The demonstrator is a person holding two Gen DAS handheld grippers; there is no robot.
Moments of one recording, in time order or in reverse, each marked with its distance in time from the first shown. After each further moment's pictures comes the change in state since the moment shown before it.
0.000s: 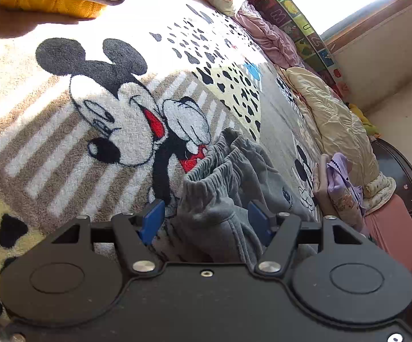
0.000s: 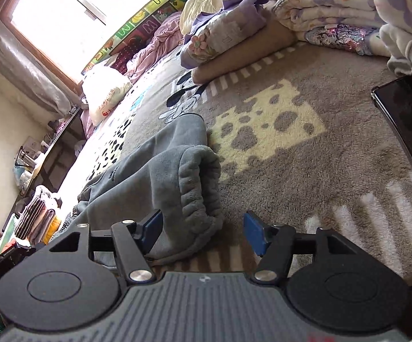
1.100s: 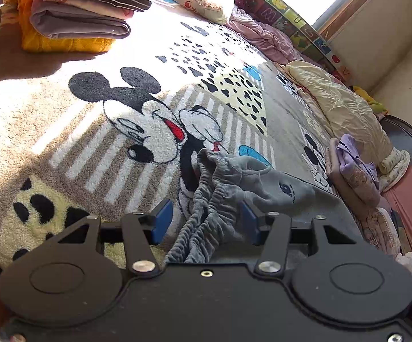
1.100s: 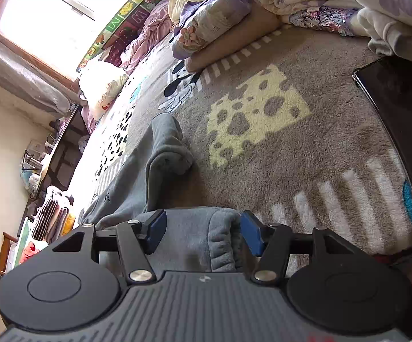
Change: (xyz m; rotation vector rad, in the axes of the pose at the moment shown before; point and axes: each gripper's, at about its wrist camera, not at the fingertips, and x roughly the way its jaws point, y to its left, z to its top) left arm -0.053 0.001 -0.019 0.142 -0.035 0.073; right arm -0.033 -0.013 0.017 0.142 0.079 0.032
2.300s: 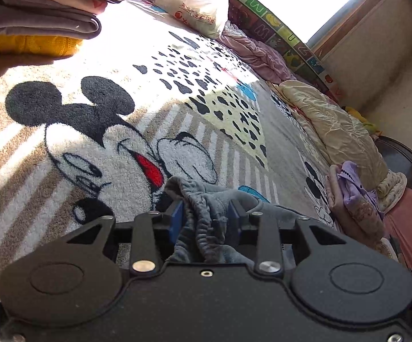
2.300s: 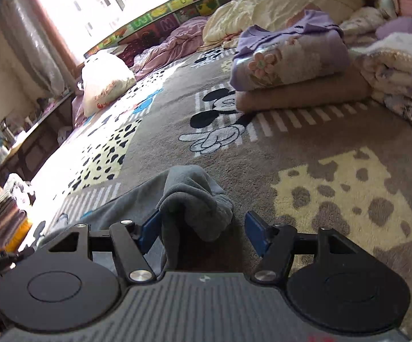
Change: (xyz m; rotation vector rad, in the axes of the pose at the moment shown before) left arm 0.083 0.011 0.030 -0.017 -0.087 -0.063; right arm 0.108 0.077 0.049 -0.120 -0.159 -0.072
